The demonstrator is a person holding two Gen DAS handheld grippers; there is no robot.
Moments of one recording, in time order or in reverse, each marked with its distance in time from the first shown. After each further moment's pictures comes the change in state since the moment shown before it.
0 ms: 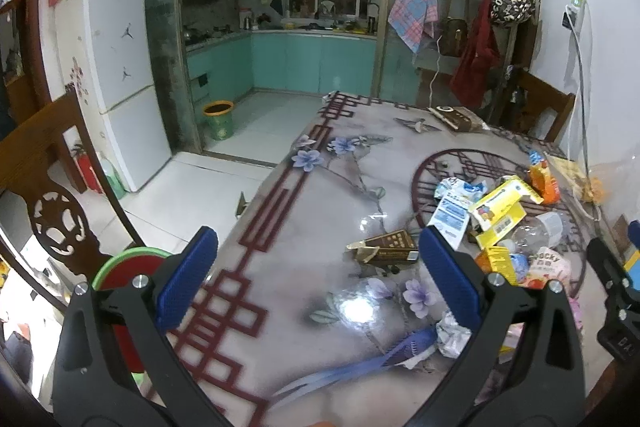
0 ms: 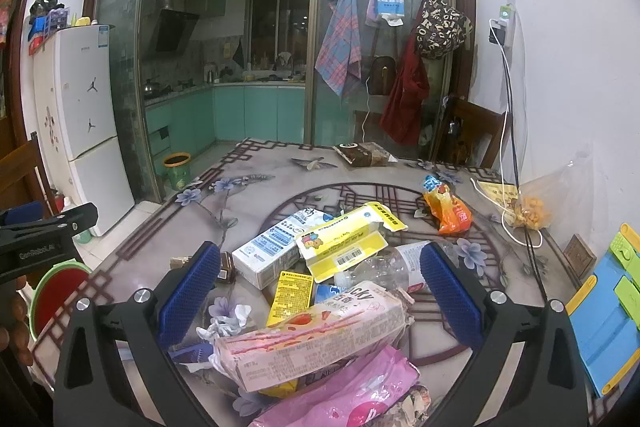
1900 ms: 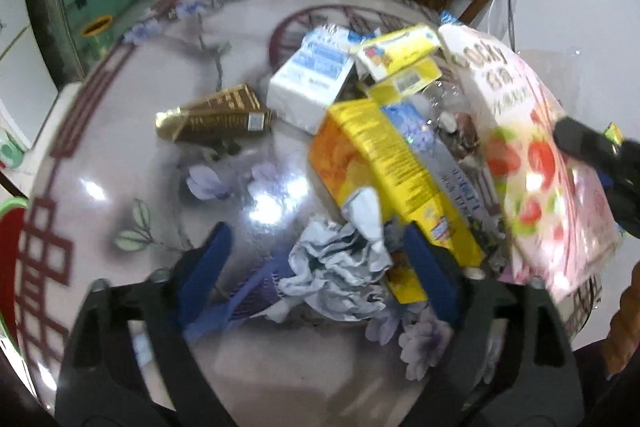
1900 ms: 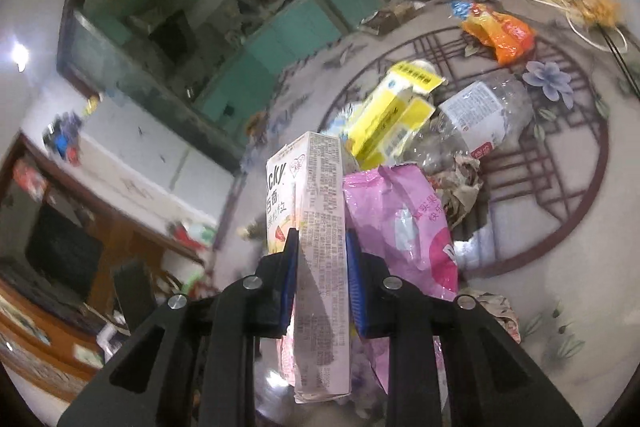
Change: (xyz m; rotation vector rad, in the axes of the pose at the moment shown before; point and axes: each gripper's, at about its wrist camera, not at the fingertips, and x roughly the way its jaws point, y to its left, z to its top) left arm 0.096 -0.091 -0.069 0.116 0.438 -0.377; right arm 0.051 -0.092 -0.026 0.485 0.439 0.421
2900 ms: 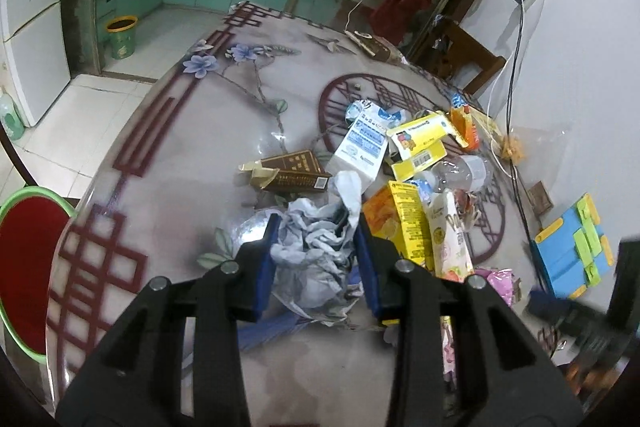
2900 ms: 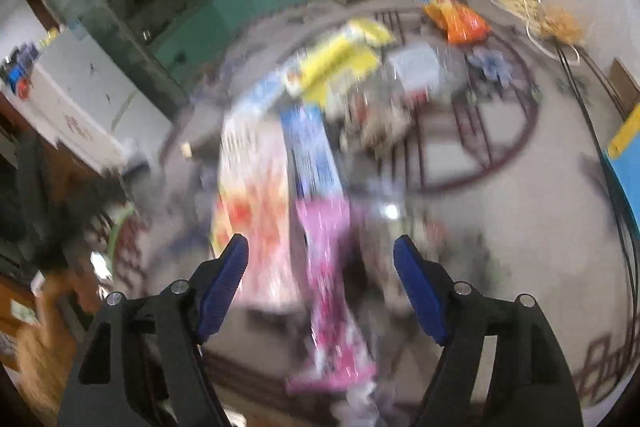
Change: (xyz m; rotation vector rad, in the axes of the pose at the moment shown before) left arm -0.079 0.062 0.011 -0.127 -0.172 -0.043; right arm -0.020 0.004 -0.070 -0.141 0.139 -0.284
